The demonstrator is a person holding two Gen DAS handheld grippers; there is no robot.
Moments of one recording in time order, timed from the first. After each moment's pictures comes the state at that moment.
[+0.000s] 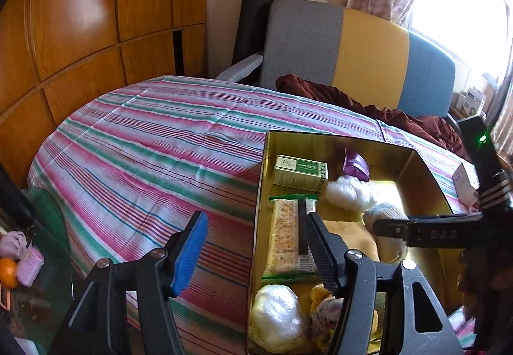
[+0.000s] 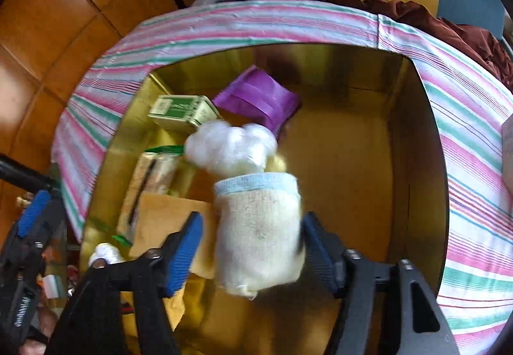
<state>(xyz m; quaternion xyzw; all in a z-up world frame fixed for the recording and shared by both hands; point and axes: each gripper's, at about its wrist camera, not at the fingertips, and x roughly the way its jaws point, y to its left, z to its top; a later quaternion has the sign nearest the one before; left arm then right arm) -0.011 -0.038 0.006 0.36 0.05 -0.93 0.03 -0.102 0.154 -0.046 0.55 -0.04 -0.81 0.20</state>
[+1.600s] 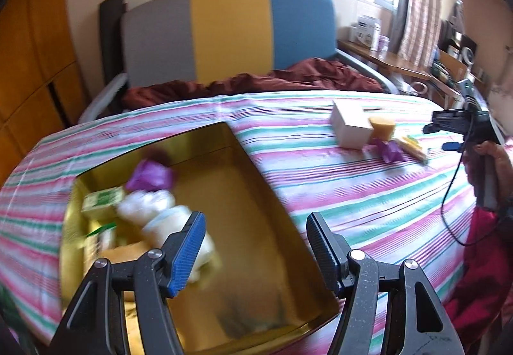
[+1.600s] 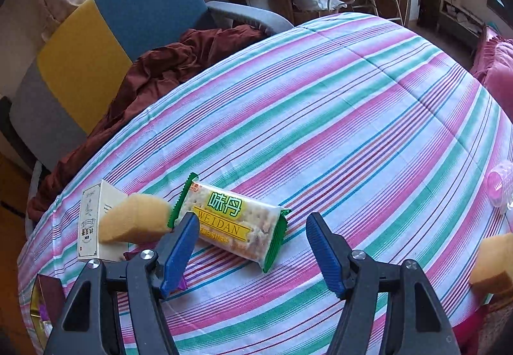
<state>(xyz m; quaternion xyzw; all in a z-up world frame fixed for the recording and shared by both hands) -0.020 0.189 0.025 0.38 -0.08 -0.90 -0.20 -0.055 0.602 -0.030 0.44 -0.29 -0.82 -0.23</state>
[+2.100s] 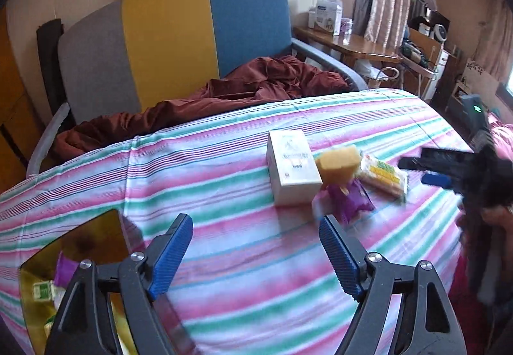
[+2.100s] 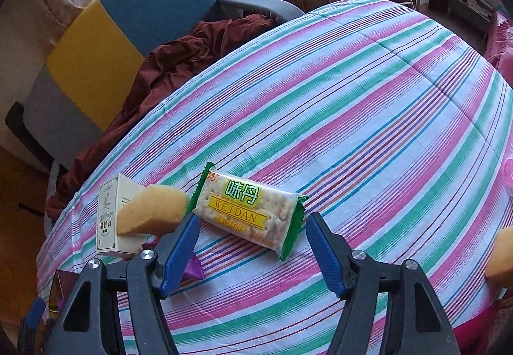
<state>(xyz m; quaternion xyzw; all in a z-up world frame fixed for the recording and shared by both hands) -0.107 0.338 0.036 0.40 -0.12 -0.87 -0.26 -0.055 0.599 -0.031 0.44 -0.32 -0.82 -0.19</state>
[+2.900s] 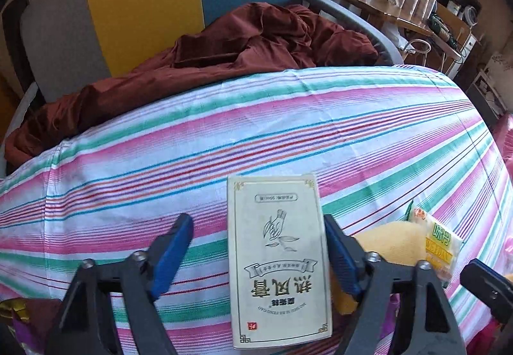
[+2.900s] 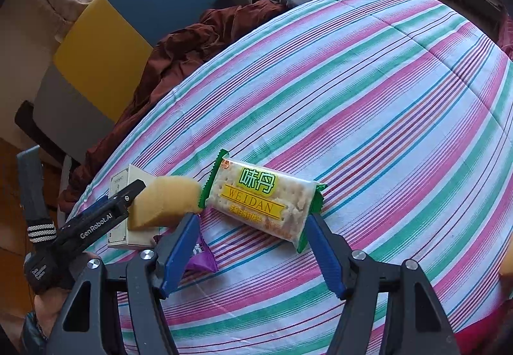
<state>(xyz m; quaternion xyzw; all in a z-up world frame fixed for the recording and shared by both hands) -0.225 0.457 -0.050 0.50 -0.13 -0.82 -0.24 -0.060 0.601 -0.039 0.46 -0.35 -0.80 -0.16</state>
